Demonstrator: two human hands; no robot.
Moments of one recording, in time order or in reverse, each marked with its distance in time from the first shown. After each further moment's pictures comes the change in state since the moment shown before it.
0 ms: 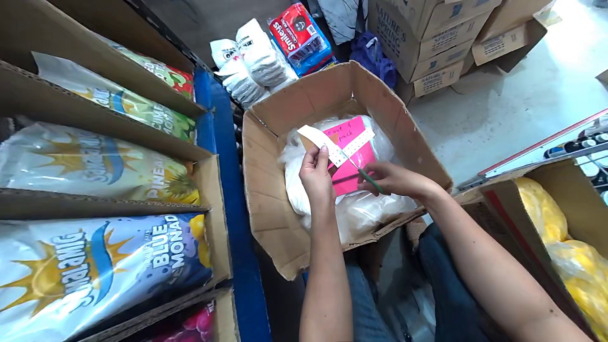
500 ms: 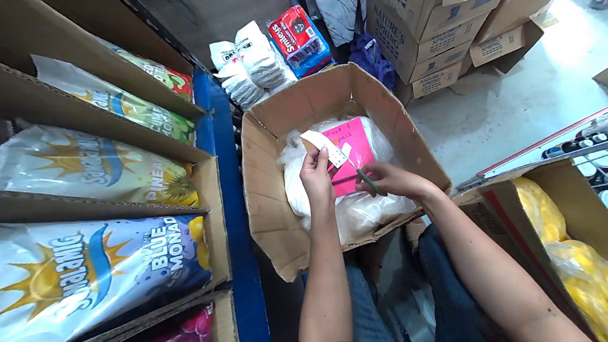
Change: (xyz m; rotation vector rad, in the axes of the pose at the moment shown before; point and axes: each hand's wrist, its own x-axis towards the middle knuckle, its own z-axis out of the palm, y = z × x) left_hand 0.001 -0.001 0.002 -0.019 0.010 -0.052; right_hand 0.003 0.003 0.001 0.035 0.008 0.005
